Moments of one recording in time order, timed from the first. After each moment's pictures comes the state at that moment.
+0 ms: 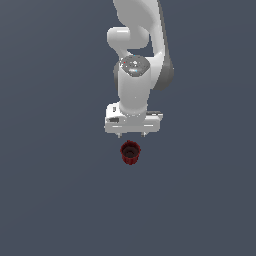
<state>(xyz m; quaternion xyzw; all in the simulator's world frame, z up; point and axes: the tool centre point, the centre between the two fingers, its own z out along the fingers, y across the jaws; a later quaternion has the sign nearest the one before) -0.003 0.015 0.177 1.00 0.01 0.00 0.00</state>
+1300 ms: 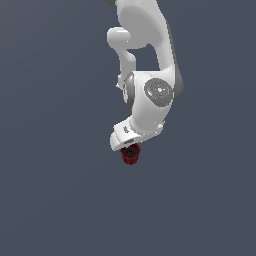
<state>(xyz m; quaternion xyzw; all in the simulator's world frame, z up) 0.021 0.023 0.152 0.97 0.22 -0.08 0.07</state>
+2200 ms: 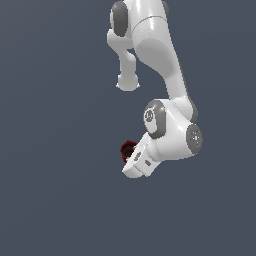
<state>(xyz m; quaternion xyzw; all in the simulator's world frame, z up) 0.050 0.018 0.113 0.83 0.48 -0.26 0.15</state>
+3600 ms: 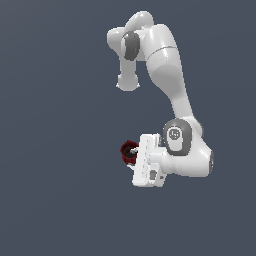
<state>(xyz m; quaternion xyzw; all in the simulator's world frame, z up) 0.063 0.014 0.101 0.65 0.60 -0.42 0.20</state>
